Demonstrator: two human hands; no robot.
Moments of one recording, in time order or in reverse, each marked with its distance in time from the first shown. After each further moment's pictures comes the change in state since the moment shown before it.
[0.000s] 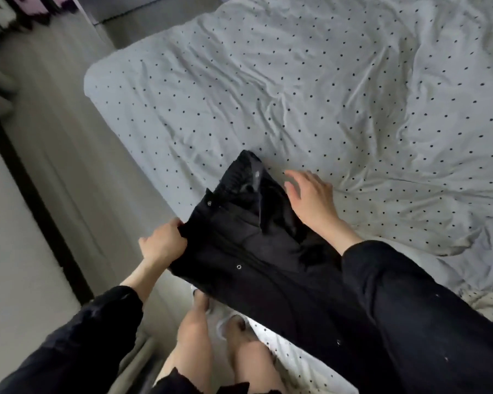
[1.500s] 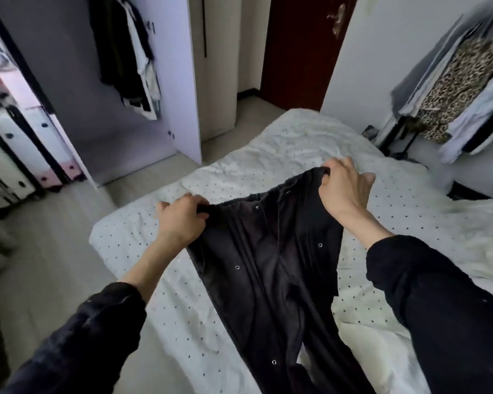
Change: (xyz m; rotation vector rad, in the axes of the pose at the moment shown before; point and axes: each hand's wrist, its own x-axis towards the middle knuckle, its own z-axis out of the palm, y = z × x) left_hand -0.110 0.157 -0.219 -0.003 0.650 0.635; right_hand -0.017 -0.047 -0.280 -0.193 0.609 0.205
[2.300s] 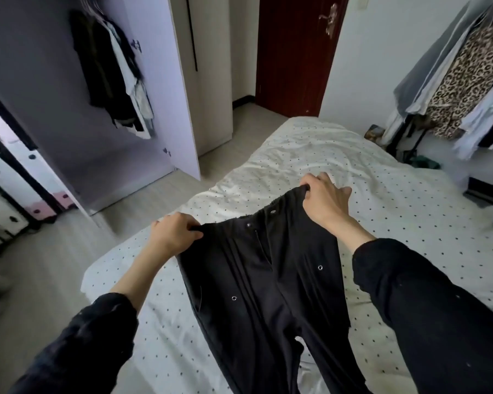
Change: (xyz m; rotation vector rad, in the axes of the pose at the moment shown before) left_hand 0.149 -0.026 0.009 0.079 -0.228 -0.015; right_hand 0.120 -0.023 0.076 0.070 -0.192 0.024
